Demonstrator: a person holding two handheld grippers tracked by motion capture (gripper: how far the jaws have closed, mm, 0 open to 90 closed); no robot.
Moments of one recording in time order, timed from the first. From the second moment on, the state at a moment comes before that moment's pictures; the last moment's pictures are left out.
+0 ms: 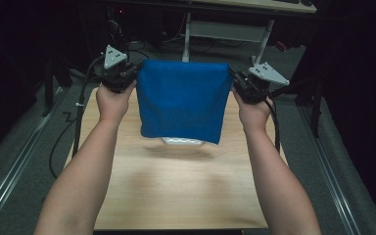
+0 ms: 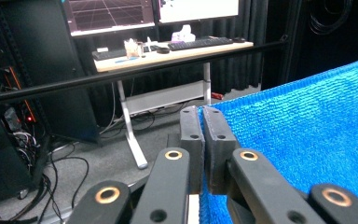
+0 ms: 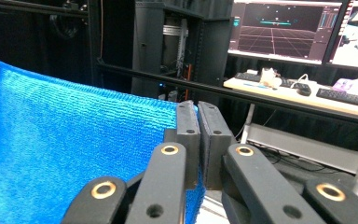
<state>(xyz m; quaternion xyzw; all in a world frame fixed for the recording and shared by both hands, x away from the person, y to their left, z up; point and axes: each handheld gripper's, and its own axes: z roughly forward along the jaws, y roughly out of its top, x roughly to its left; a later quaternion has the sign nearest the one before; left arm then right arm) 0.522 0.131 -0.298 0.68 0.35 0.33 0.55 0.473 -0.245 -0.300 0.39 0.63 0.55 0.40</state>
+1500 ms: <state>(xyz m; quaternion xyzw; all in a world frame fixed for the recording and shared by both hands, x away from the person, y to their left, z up) 0.536 0.120 -0.460 0.77 0.40 0.20 0.46 0.507 -0.246 -0.434 0.44 0.72 0.44 0.32</state>
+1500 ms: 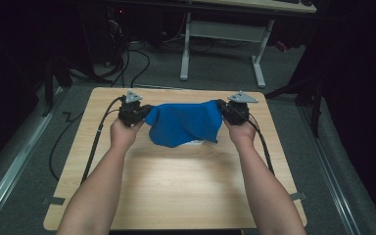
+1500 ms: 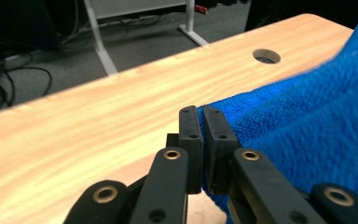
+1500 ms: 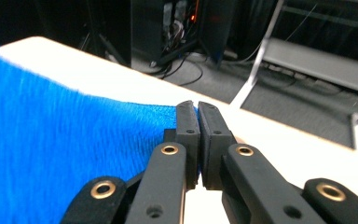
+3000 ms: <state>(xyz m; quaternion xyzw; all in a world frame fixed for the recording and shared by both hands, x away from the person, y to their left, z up) 0.535 0.093 -0.509 0.78 0.41 0.11 0.45 0.489 -0.246 -0.492 0.47 0.73 0.43 0.27</state>
